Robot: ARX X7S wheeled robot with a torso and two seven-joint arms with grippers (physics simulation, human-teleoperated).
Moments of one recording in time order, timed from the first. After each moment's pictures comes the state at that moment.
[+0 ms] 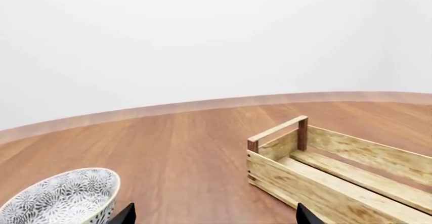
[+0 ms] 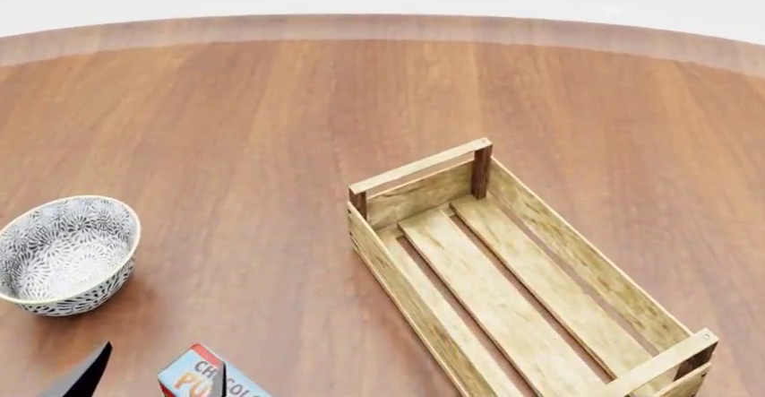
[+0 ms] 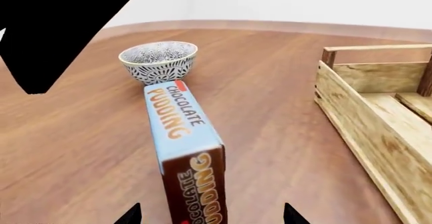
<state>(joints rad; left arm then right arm) 0.03 -0.19 0.27 0.31 -0.10 -0.16 -0.18 -0.05 0.21 -0.36 0.02 0.19 0.02 -0.25</state>
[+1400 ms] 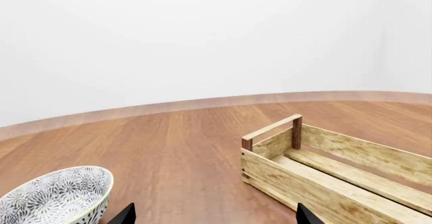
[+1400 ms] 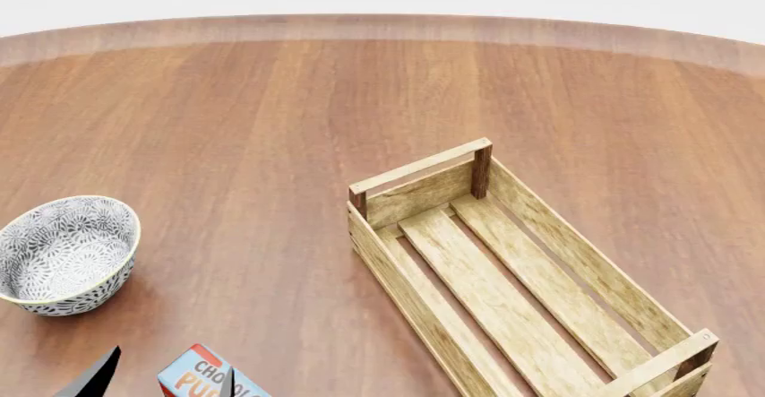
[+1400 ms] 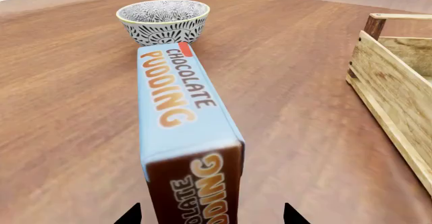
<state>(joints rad) 0.02 -0.22 0.32 0.30 -0.13 -0.15 -0.23 0.19 0.13 -0.48 0.35 0.14 0.03 -0.24</state>
